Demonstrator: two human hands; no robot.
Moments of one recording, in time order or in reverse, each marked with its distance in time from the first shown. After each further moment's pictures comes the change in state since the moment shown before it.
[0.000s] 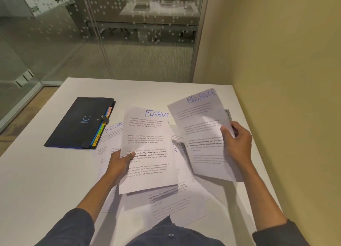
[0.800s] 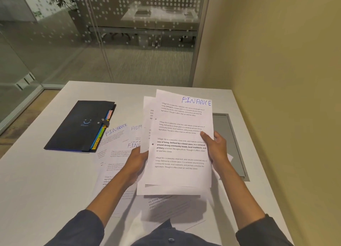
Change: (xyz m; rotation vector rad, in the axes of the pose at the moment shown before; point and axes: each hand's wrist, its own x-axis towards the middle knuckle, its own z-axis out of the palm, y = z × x) left_hand -0.030 0.037 0.047 -0.066 -0.285 0.079; right_hand 0.002 0.024 0.059 0.473 -0.151 0.442
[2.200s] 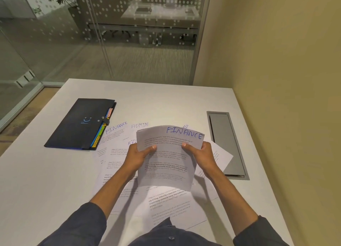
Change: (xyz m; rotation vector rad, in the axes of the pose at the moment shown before) left_hand 0.019 -0.015 -0.010 0.090 0.121 0.100; right_hand -0.034 0.011 0.024 -0.211 -0.233 -0.073
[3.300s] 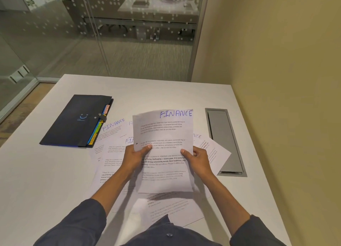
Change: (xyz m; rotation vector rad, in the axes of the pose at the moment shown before) left_hand 0.010 -0.023 0.002 -0.062 0.100 -0.058; right_hand 0.004 0.051 -0.002 -0.121 0.054 0.054
